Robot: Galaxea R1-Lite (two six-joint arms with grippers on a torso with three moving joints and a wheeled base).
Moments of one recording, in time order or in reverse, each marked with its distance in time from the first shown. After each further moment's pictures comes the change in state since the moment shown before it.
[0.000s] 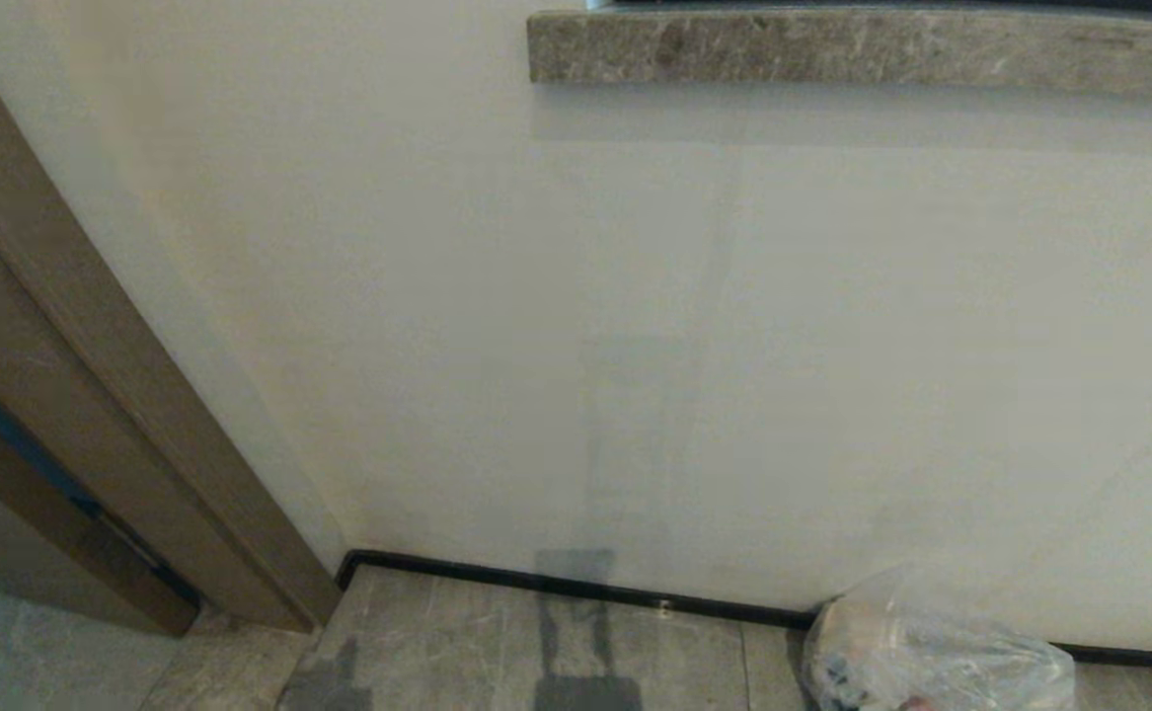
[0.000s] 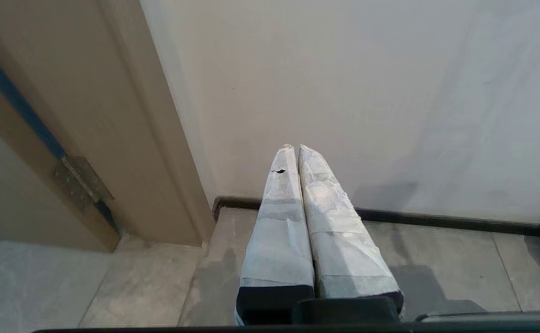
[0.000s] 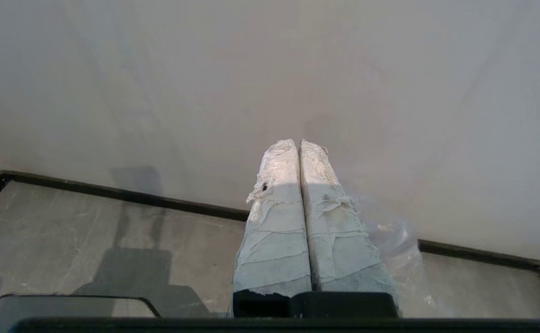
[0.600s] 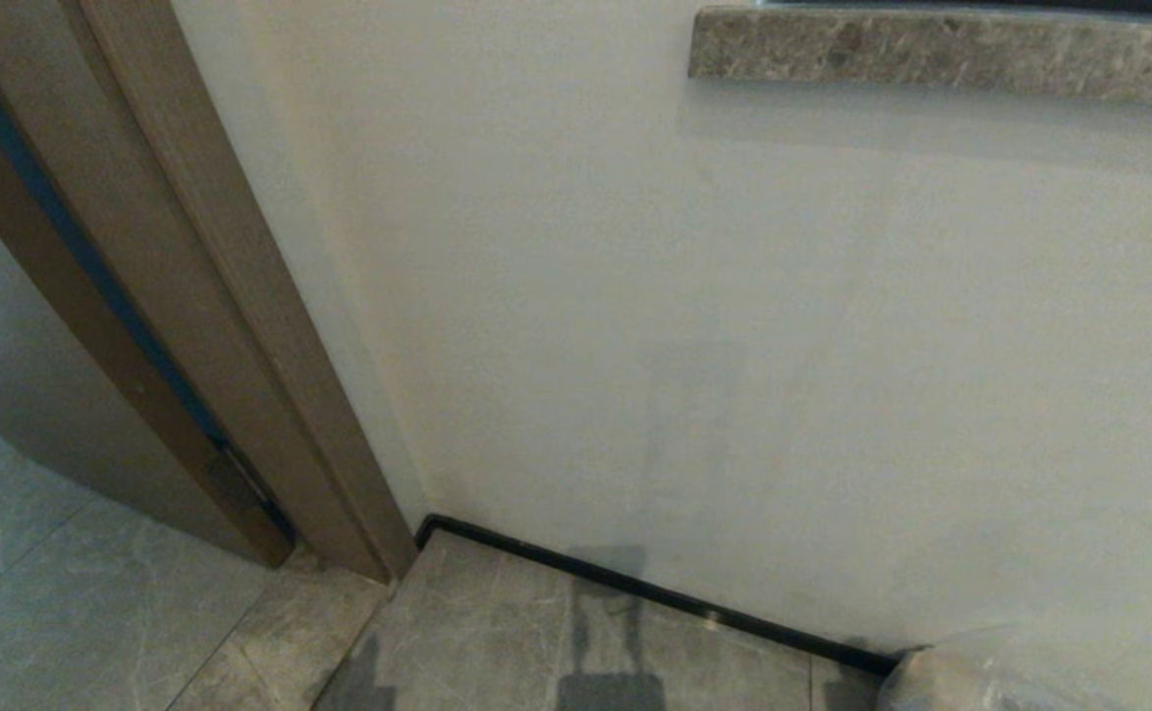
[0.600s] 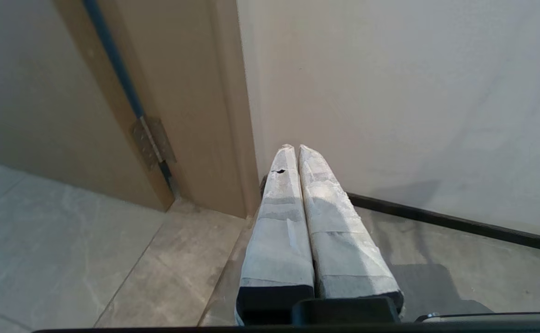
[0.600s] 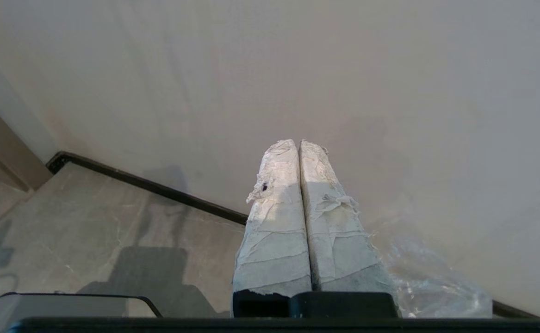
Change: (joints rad) left arm 0.001 0.000 0.000 0.000 0.000 -0.001; right arm 0.001 0.000 0.000 0.001 0.000 0.003
